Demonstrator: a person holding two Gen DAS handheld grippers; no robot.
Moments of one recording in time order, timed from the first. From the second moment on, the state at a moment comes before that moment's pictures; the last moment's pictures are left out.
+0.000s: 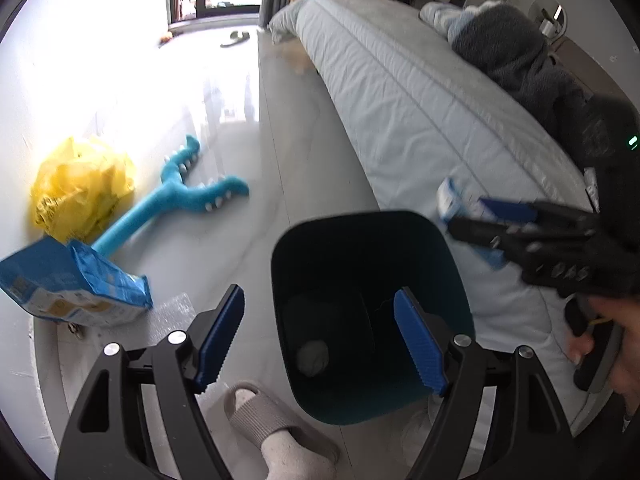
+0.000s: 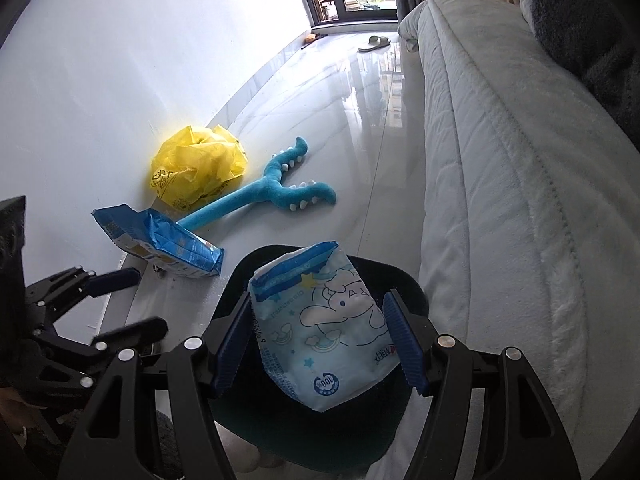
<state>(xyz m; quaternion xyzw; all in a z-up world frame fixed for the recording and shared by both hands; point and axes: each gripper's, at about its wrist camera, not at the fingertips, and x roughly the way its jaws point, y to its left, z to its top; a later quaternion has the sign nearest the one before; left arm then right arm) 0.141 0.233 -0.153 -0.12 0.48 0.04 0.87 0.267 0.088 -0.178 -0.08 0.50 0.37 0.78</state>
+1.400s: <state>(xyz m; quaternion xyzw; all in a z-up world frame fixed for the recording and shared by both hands) 0.130 0.190 -0.019 -0.08 0.27 0.03 0.96 0.227 0.054 -0.119 -0.16 0.40 0.39 0.82</state>
